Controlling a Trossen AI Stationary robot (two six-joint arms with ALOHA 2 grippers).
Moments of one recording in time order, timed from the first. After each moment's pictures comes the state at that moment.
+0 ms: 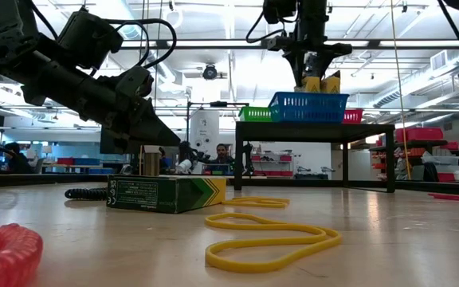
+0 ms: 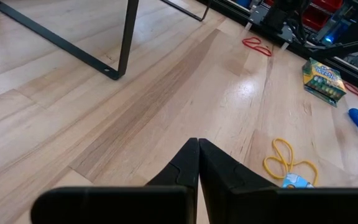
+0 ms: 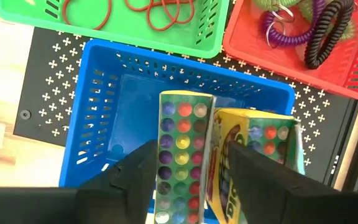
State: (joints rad) left arm -0.06 1.46 0.28 0.80 -0.34 -0.48; right arm -0.45 1.84 2.00 -1.57 0.21 0.85
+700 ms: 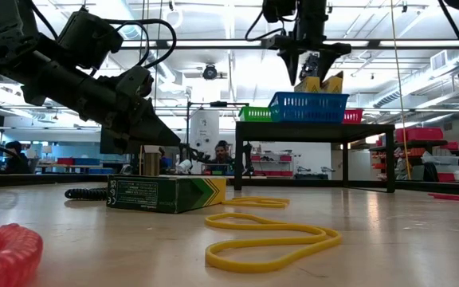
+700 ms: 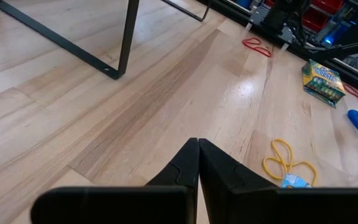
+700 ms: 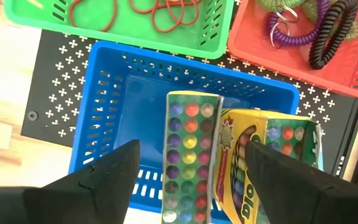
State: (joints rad) left arm -0.06 1.46 0.28 0.80 -0.34 -0.48; right arm -0.44 1.84 2.01 -1.56 0.21 0.86
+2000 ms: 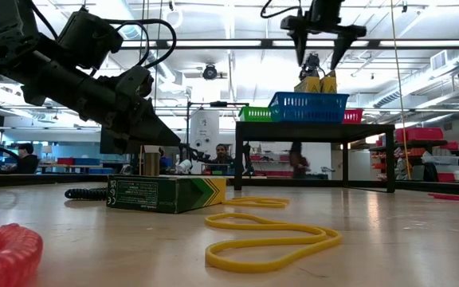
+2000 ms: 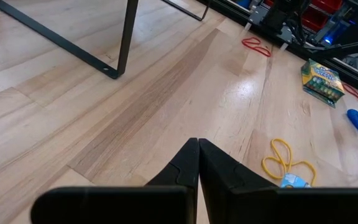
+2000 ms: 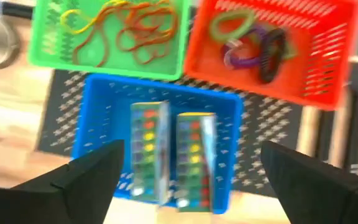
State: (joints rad) left arm -0.06 1.46 0.28 0.80 -0.34 -0.48; right arm -0.45 1.71 2.01 -1.58 0.29 0.90
